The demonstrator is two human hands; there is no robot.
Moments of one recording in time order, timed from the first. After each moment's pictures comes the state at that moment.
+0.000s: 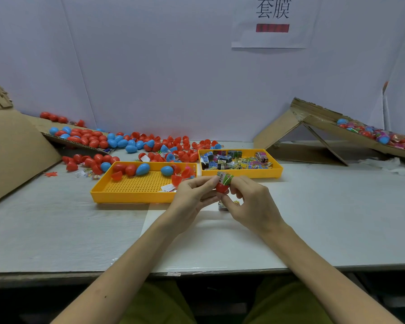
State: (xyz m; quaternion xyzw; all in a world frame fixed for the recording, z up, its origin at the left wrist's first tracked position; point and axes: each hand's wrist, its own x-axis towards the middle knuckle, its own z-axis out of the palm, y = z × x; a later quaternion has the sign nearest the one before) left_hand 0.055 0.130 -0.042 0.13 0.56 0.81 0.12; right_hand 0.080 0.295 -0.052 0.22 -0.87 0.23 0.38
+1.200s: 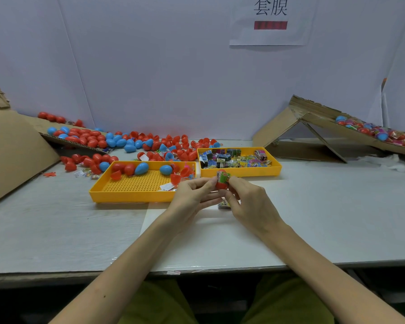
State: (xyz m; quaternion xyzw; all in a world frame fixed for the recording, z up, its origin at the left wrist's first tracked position) left_hand 0.056 0.129 -0.046 0.13 0.57 0.80 0.13; right_hand 0.079 0.294 -0.057 0.22 -0.89 0.21 0.35
